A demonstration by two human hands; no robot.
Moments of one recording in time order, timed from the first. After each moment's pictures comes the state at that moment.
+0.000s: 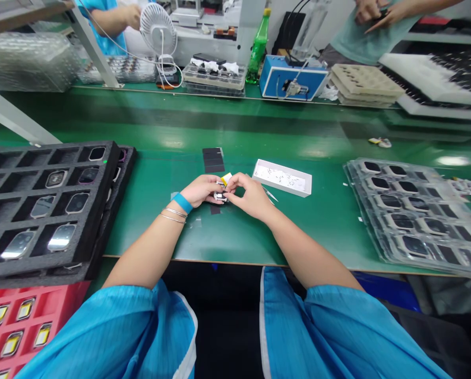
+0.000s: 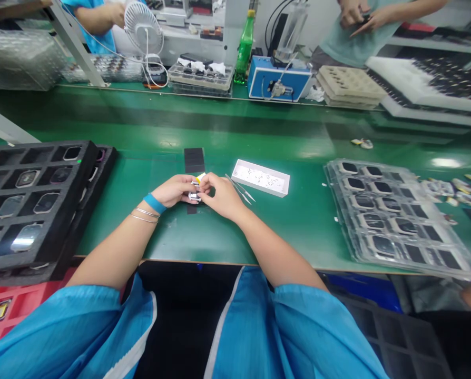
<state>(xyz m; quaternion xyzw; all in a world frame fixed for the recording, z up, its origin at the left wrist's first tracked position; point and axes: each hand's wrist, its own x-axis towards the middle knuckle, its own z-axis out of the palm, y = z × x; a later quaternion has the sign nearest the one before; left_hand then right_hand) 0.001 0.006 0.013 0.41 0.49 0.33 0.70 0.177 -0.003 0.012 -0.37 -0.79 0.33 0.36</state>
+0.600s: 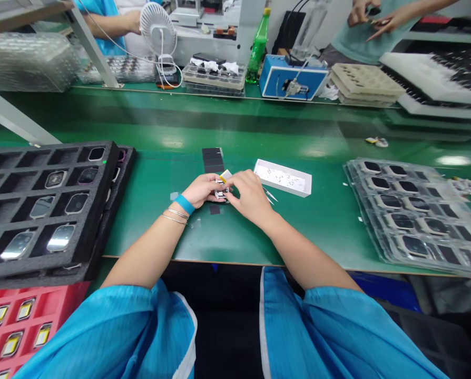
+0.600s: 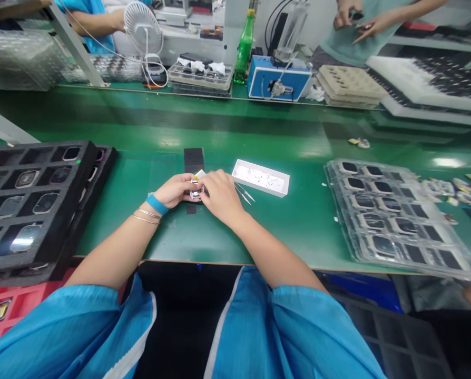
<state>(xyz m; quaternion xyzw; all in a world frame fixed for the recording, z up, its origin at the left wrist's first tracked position) 0.009 0.002 0.015 0.39 0.49 0.38 0.68 0.175 -0.007 0.015 -0.42 -0.84 0.13 0.31</state>
